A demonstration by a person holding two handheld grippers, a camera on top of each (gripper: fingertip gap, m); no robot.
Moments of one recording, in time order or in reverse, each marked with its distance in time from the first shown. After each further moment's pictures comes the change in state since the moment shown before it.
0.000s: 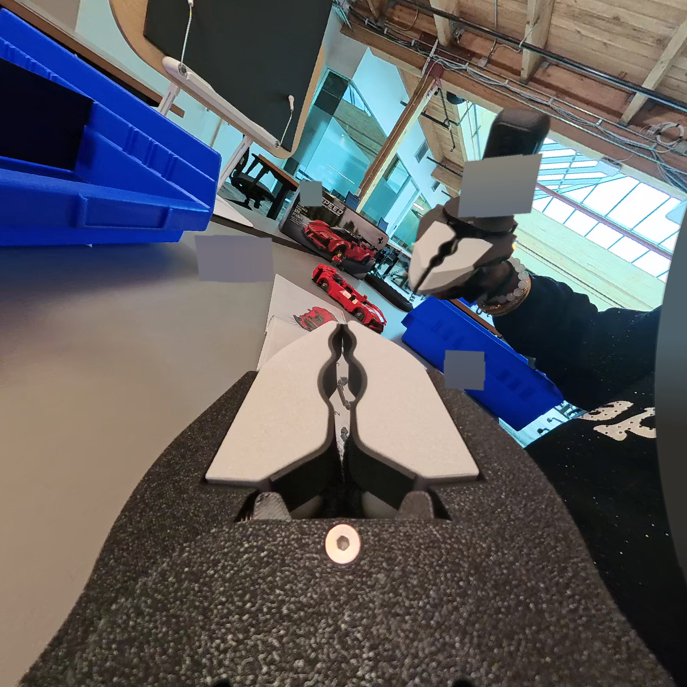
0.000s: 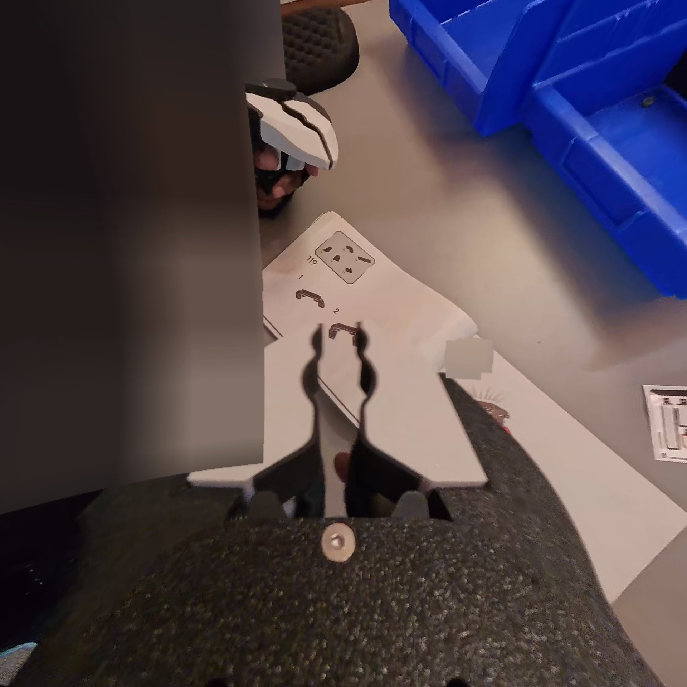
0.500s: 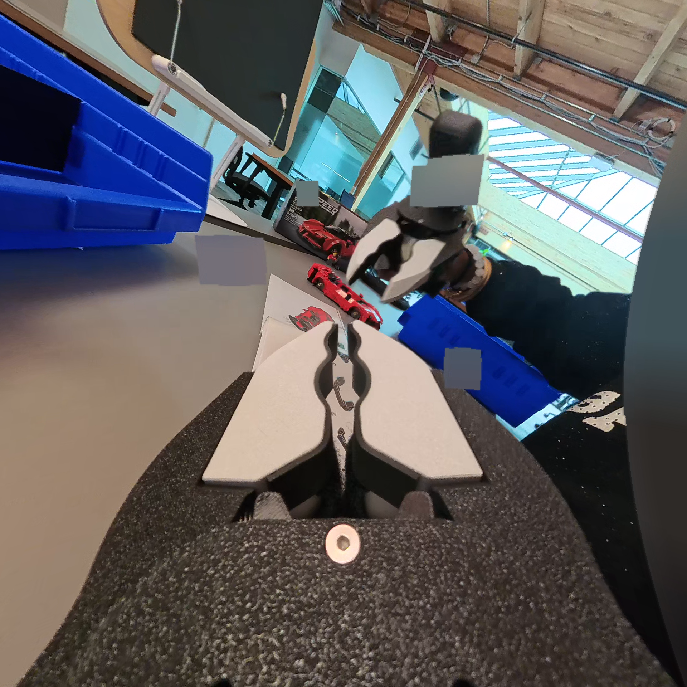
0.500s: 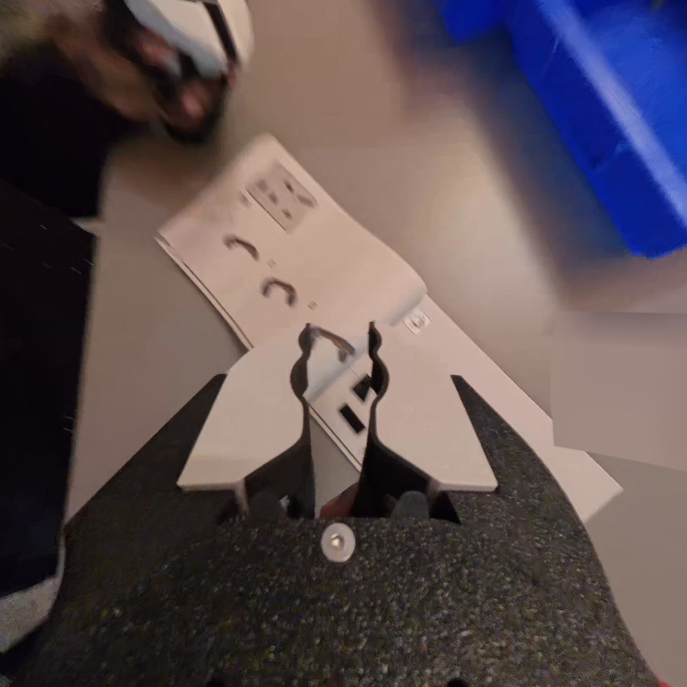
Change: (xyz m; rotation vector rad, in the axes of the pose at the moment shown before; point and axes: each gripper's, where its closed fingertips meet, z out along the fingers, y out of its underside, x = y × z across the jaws) left arm 0.003 0.001 0.000 -0.007 0.018 0.011; right arm 0.045 0.029 0.011 -0.144 0.030 -0.036
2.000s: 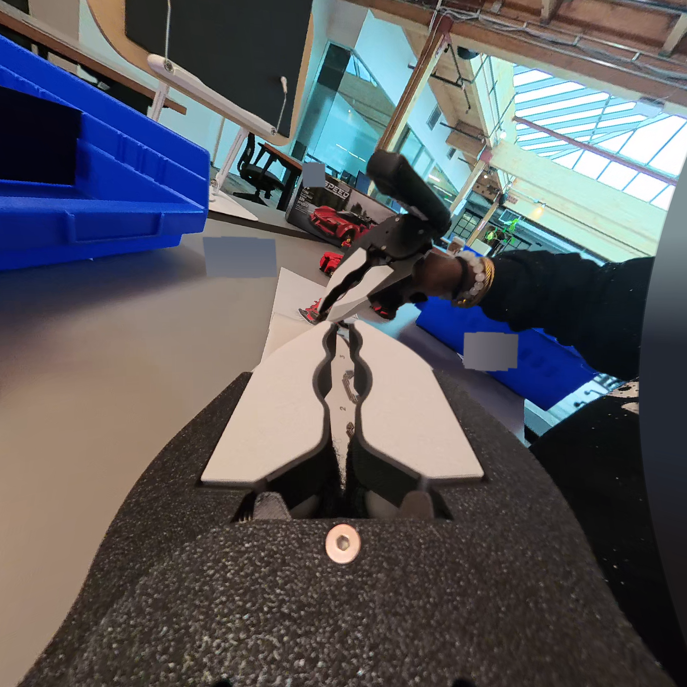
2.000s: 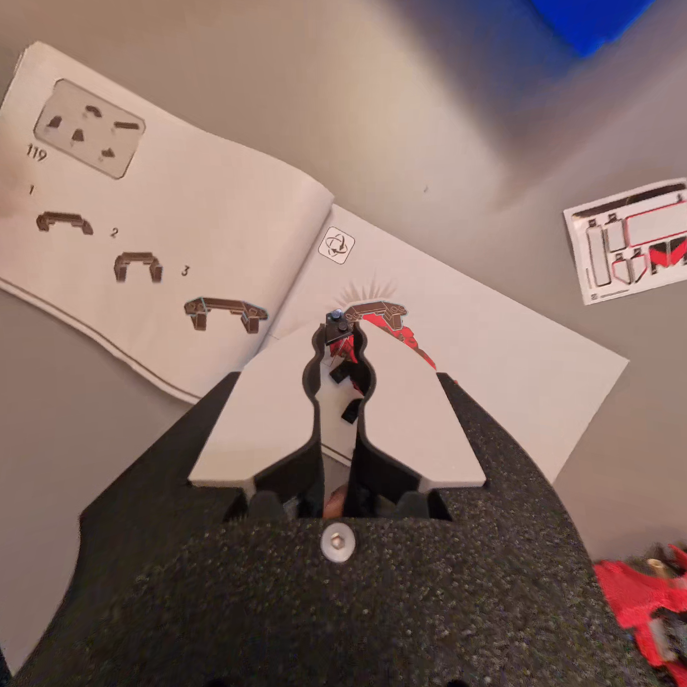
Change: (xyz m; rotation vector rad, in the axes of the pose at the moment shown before) left arm 0.005 0.006 0.007 -0.048 -0.045 0.095; right arm 0.043 0.057 0.024 -0.144 0.266 0.238
